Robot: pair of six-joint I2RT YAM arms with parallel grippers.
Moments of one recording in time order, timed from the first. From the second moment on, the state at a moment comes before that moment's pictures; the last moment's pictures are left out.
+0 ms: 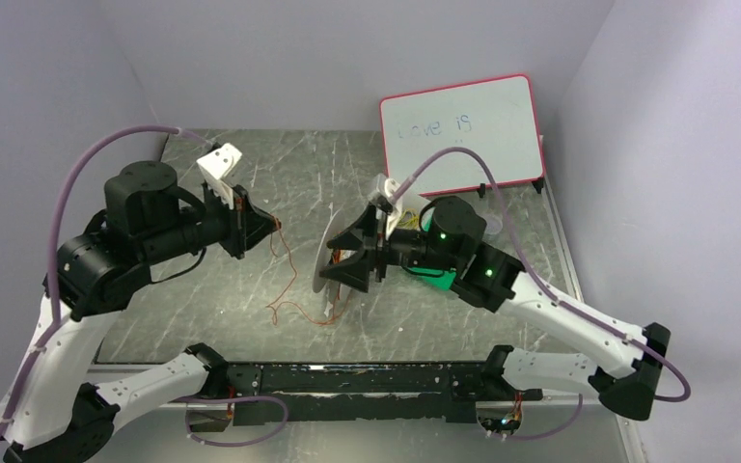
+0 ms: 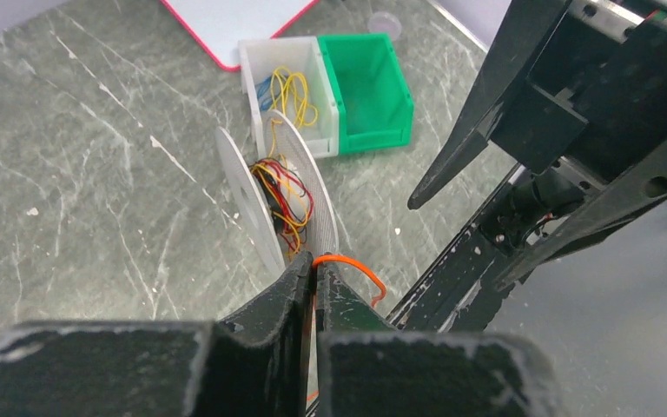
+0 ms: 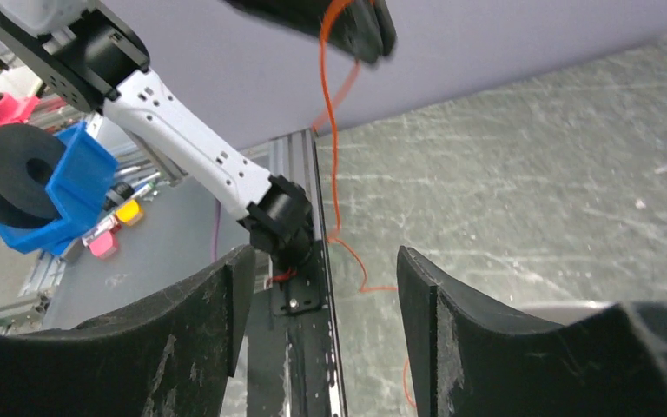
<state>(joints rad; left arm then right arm) -0.62 0.94 1.59 -0.98 0.24 -0.14 0.99 1.03 1.03 0.00 -0.46 0.23</state>
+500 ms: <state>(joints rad) -0.62 0.98 1.46 -0.93 0.29 -0.14 0.99 1.28 1.24 0.03 -0.49 0.28</state>
